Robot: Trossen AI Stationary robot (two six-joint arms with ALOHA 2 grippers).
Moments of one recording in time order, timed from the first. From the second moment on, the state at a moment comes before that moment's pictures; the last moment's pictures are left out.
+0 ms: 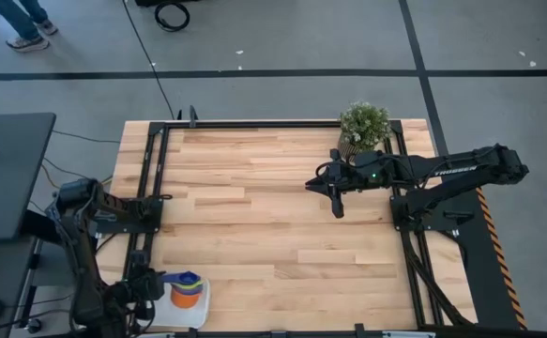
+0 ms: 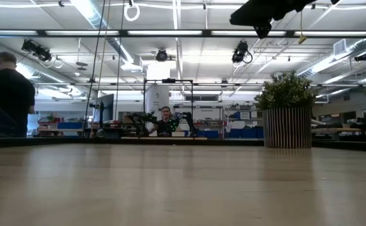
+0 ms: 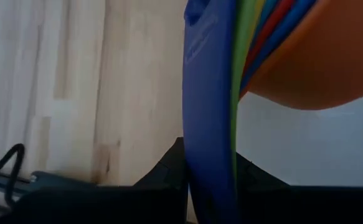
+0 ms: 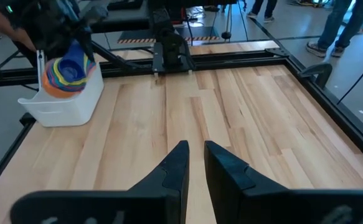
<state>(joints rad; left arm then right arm) -1.38 1.70 1.20 -1.34 -0.50 -1.42 0.03 1.06 0.82 -0.11 0.07 0.08</state>
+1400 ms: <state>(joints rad) -1.13 1.70 1.18 -1.19 -0.52 -1.14 0.03 1.06 0.82 -0.10 0.06 -0.06</state>
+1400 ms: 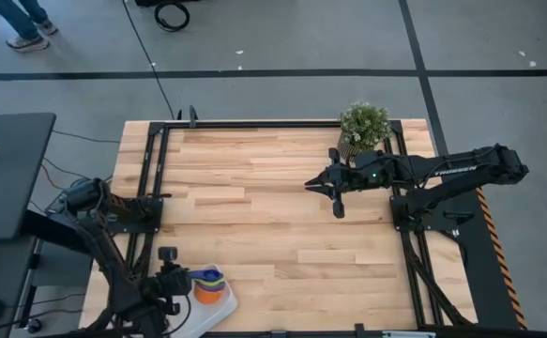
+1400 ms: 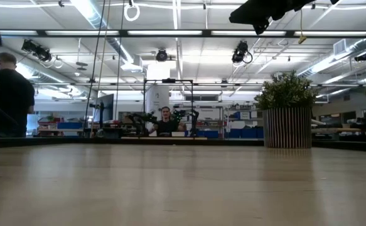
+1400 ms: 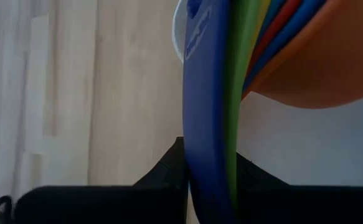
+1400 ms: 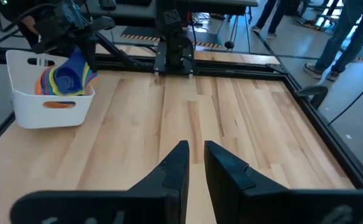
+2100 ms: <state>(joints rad) -1.00 1.70 1.18 -1.38 -0.61 -1.06 0.03 1.06 0.82 -0.10 0.14 -0.15</state>
